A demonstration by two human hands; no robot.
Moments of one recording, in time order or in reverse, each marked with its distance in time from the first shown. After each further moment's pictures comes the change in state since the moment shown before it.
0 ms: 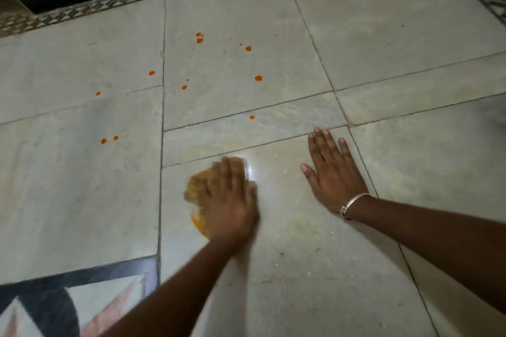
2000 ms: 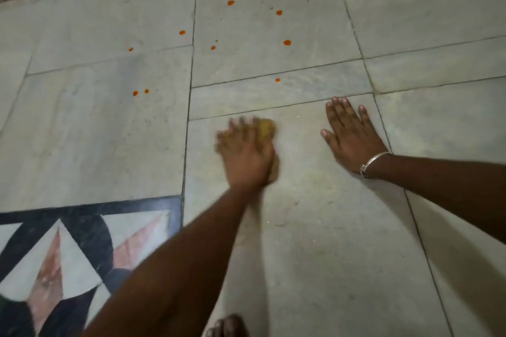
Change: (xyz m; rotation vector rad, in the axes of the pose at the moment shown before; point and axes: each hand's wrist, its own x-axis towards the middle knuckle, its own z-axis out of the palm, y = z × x) left_hand -0.005 -0.011 0.011 -0.061 0.163 -0.036; right_hand -0.001 0.004 -0.001 -0.009 -0.027 -0.126
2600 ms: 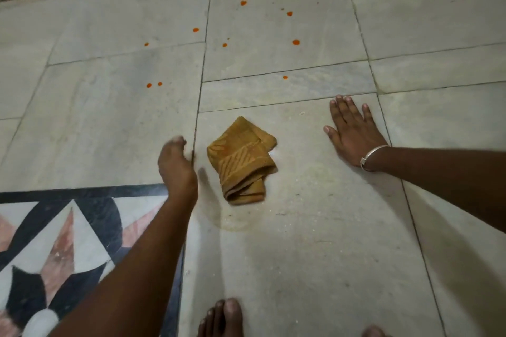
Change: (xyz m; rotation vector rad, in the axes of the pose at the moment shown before) left_hand -0.034 -0.083 -0.091 -1.096 0.330 -0.846; right_hand 0.002 0.001 -0.003 0.009 -0.064 0.007
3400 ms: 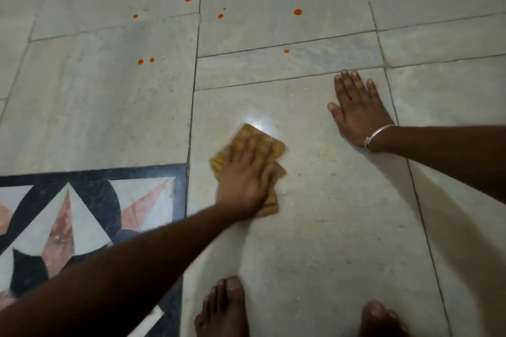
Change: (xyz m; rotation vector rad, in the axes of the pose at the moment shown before) left_hand -0.065 -0.085 0.022 1.212 -0.634 1.065; right_hand -0.001 -0.004 0.001 0.022 0.038 0.004
